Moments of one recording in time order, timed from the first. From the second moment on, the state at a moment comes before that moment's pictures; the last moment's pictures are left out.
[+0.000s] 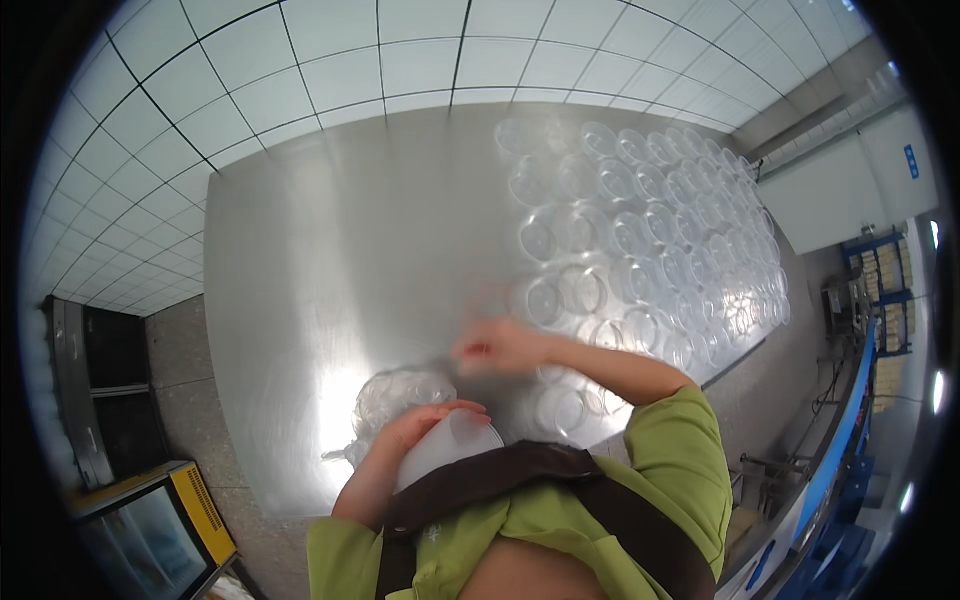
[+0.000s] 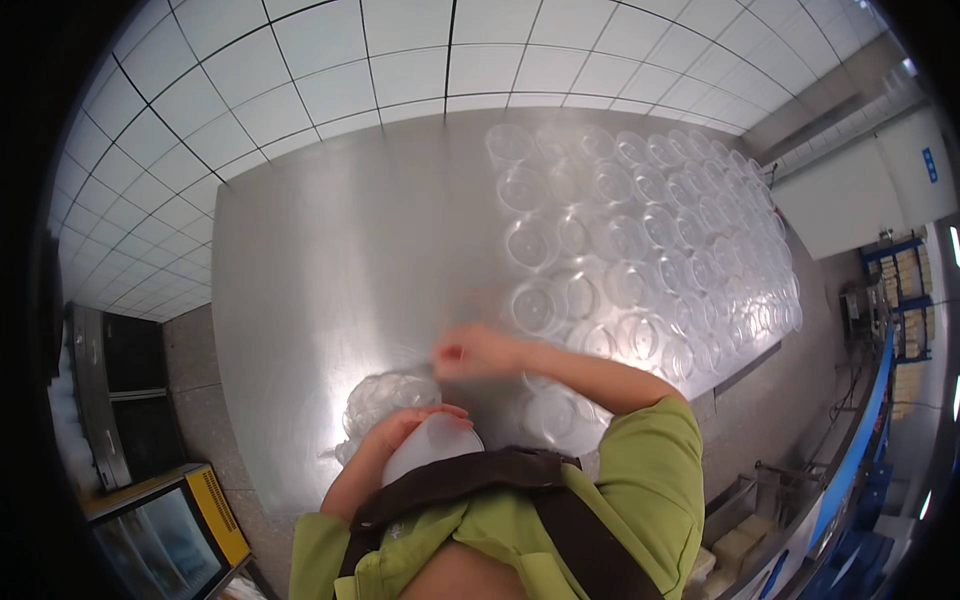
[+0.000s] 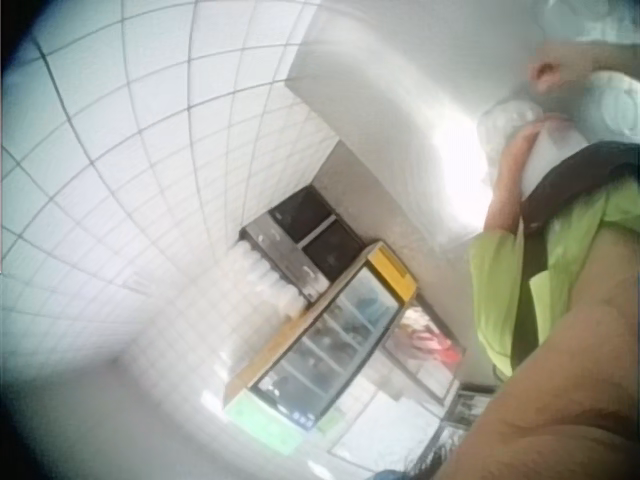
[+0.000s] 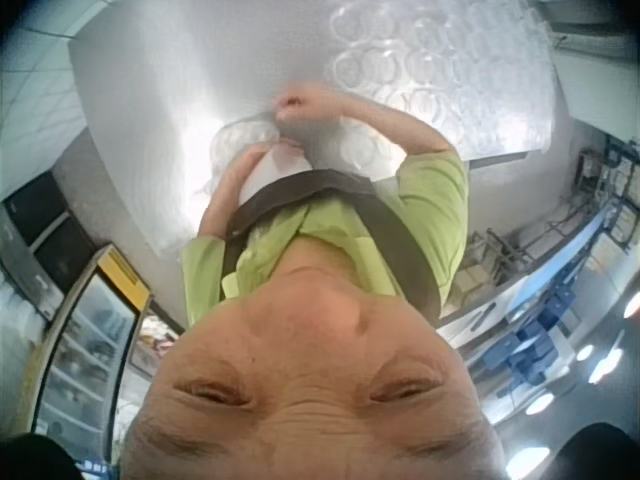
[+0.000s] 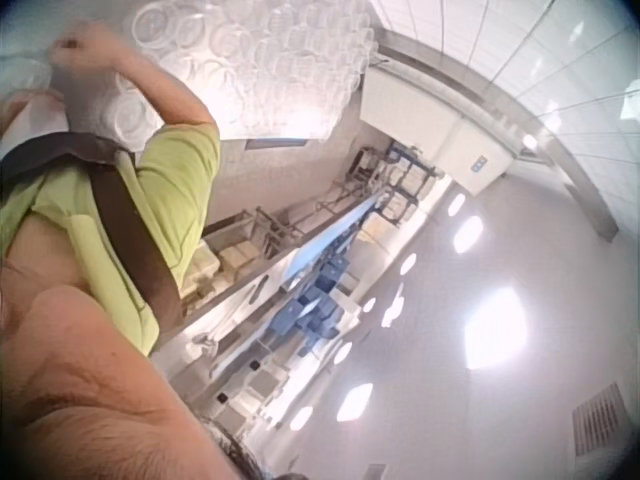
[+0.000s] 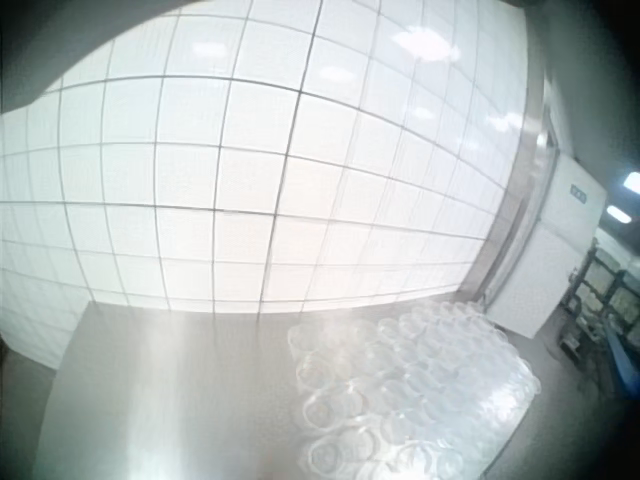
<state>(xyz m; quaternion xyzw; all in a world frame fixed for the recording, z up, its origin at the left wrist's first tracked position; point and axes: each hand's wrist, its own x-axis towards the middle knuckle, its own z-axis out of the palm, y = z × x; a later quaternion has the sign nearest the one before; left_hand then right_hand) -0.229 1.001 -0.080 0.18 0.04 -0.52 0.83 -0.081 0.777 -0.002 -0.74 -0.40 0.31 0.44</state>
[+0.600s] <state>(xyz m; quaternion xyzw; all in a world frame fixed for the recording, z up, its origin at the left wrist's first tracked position) -0.252 1.055 -0.082 0.26 0.19 -0.45 0.83 -0.136 0.857 -0.028 -0.69 -0.59 0.21 0.37</state>
